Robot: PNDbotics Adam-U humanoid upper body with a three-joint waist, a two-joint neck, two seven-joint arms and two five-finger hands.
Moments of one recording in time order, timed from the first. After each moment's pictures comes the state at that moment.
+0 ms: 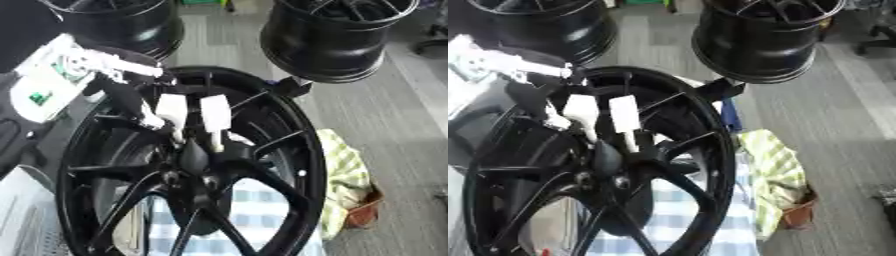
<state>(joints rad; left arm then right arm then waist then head) -1.01 0.58 -0.57 -1.32 -0.30 0.02 -0.91 -0.65 -0.57 -0.11 -1.82 -0.08 0.41 -0.52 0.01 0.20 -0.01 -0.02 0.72</state>
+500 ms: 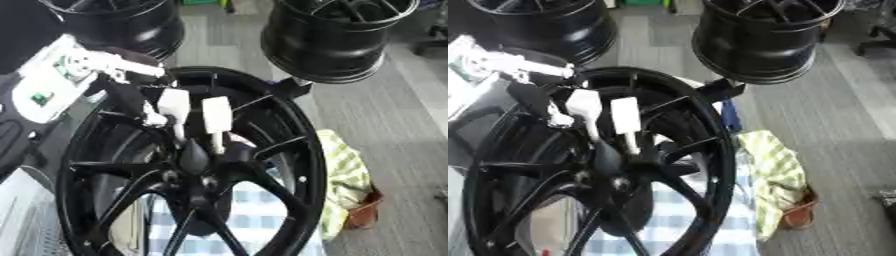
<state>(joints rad) -1.01 0.58 -0.56 -1.33 -0.27 0.06 -0.91 -0.64 -0.57 -0.12 -1.82 -0.10 0.41 -0.54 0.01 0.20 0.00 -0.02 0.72</state>
